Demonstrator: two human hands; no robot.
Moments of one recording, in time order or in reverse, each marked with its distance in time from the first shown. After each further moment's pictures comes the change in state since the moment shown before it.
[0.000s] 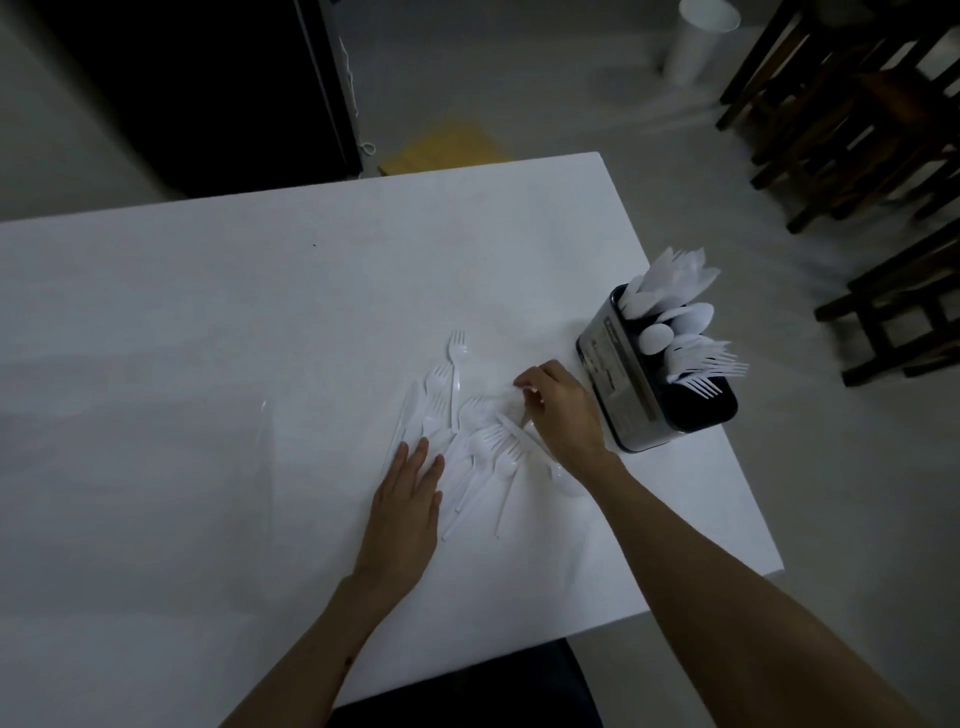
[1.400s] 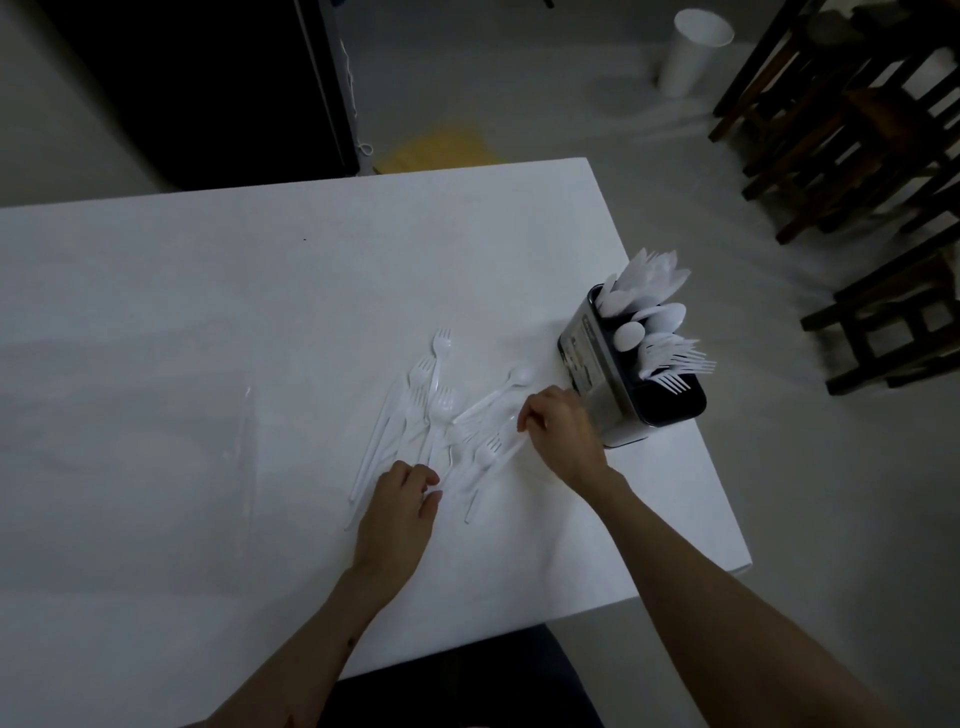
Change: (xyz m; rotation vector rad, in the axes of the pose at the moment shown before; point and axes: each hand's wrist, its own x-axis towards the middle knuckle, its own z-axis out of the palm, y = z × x) left_hand -0.006 0.024 0.006 -0.233 0.013 -0.166; right_hand -0.033 0.011 -0.027 0.025 -0.161 0.080
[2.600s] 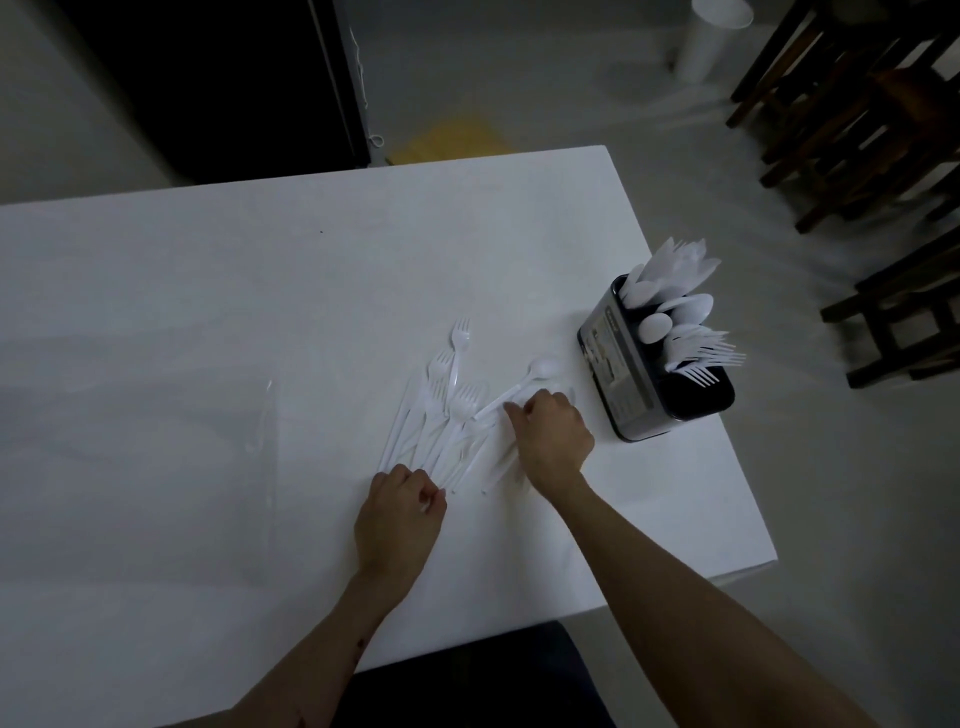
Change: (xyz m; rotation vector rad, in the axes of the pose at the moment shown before) left_hand -0.011 -0.003 -0.016 0.211 0.105 -0.113; right_hand 0.001 -0.059 0.029 -0.139 0.018 0.486
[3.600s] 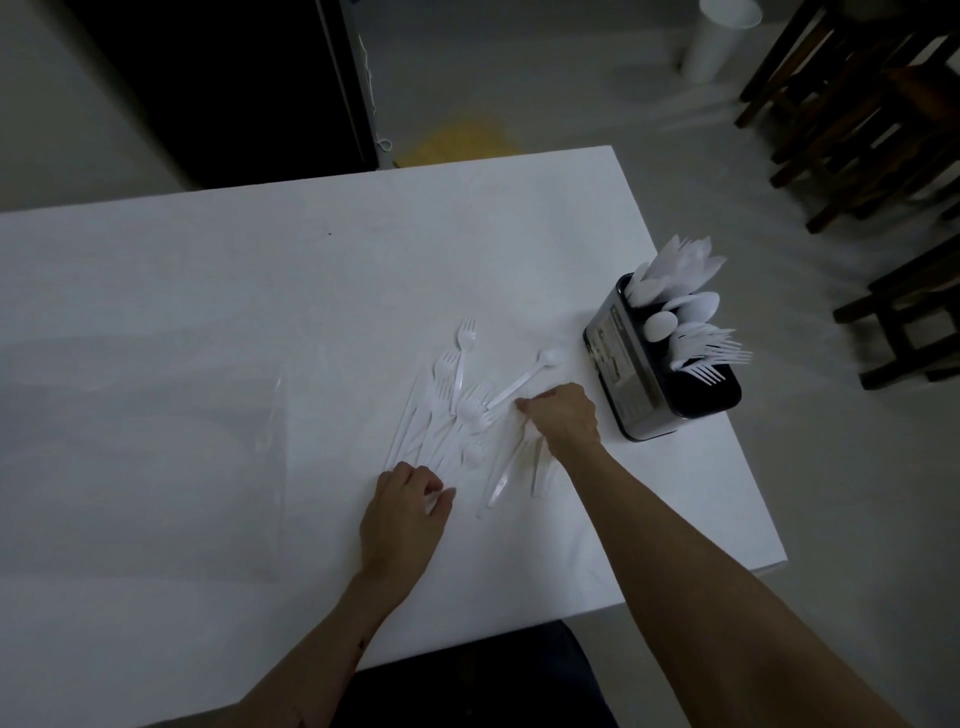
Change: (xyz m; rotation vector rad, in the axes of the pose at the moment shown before) left_hand -0.002 -0.002 -0.001 -0.081 0.001 0.024; right_hand 0.035 0.001 -0.008 0.446 -0.288 0.384
